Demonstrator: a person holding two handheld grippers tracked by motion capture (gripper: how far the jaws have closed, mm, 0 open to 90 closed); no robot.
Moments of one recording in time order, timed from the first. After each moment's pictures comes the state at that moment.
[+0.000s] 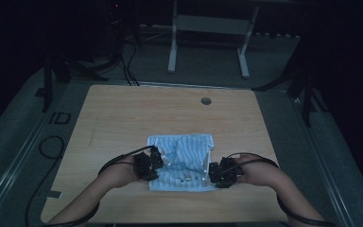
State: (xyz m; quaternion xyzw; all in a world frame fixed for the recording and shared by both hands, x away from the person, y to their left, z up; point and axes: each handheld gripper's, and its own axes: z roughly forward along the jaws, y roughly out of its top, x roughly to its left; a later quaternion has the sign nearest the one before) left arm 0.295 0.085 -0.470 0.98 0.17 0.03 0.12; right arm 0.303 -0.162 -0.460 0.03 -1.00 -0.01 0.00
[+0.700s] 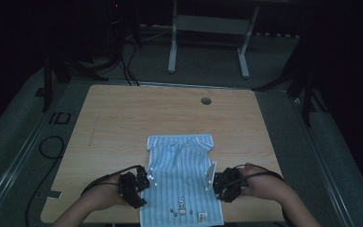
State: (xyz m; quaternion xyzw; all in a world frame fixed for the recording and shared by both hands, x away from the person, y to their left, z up) left arm 0.257 0.118 -0.490 0.97 0.20 0.00 0.11; right arm 0.275 -0.173 -0.463 0.01 -1.00 -0.04 -0.01
